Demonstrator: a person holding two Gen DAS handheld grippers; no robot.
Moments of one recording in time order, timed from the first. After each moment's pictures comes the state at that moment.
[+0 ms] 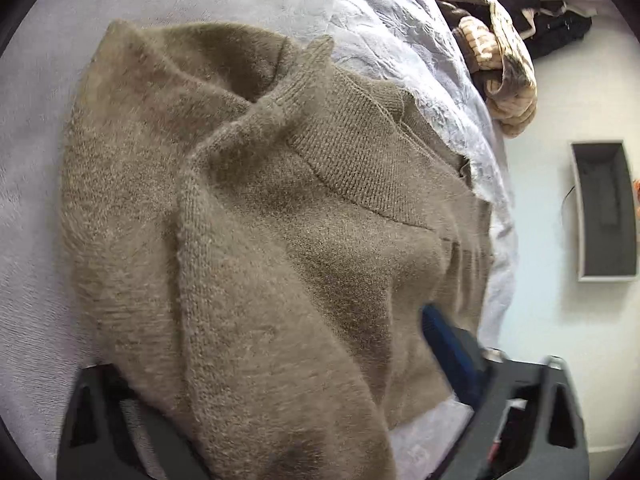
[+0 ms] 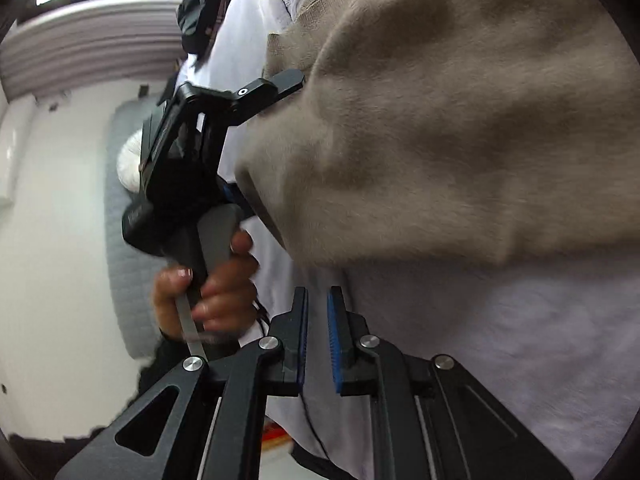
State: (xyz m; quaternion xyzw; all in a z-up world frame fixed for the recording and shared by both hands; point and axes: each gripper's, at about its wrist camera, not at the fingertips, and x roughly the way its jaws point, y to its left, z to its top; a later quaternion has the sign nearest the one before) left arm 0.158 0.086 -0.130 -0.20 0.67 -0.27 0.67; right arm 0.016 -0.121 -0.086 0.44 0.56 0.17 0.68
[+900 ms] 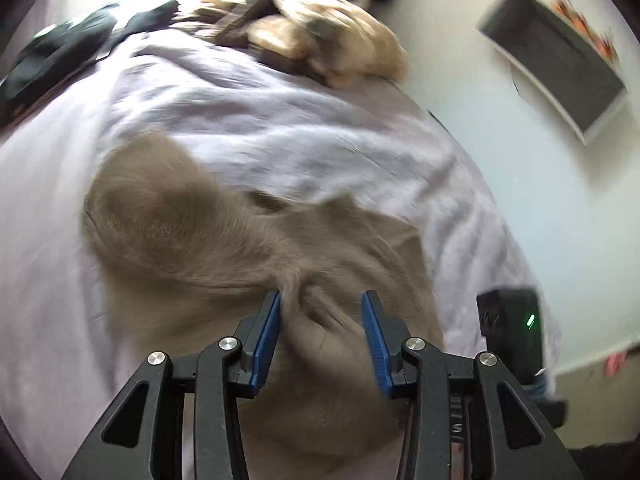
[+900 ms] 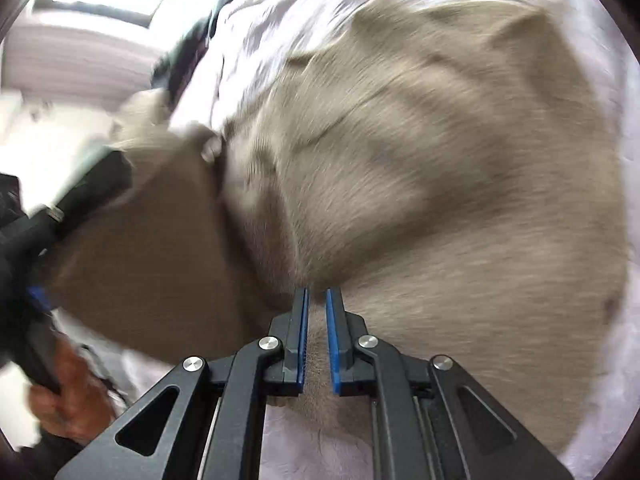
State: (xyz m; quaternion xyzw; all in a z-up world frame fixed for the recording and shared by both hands) left arm 0.109 -0.116 -0.012 0.04 0.51 -0.39 0.76; right arm 0.035 -0.292 -0.094 0.41 0.49 0.07 0.77
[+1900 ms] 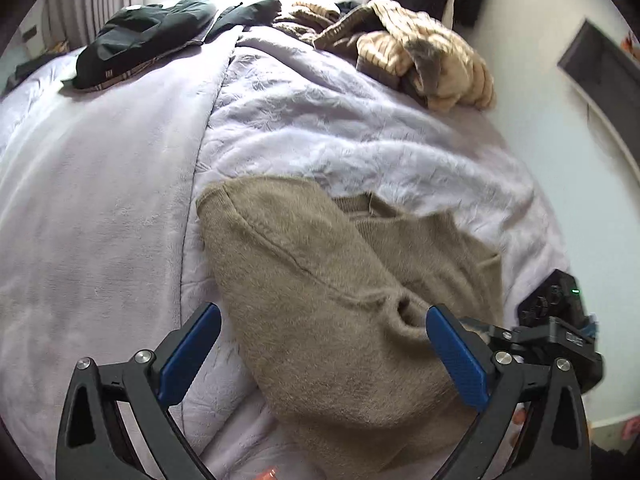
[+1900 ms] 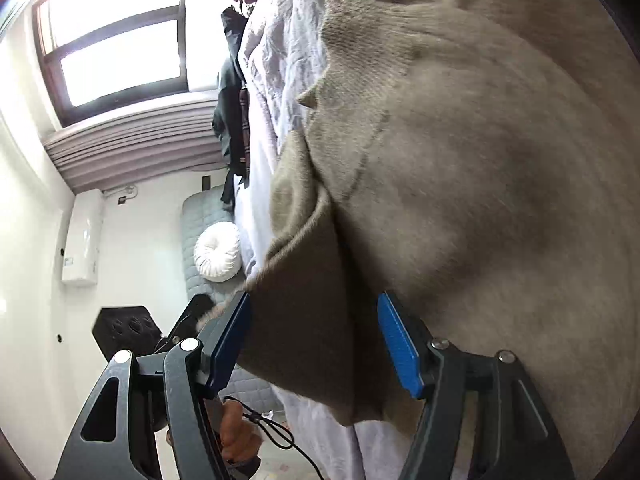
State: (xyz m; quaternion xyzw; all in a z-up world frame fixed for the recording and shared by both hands) left arm 0.132 -0.043 -0.013 0.00 0.51 -0.25 0.82; right arm 0.074 -0.313 -0.124 0.60 0.41 0.19 0.66
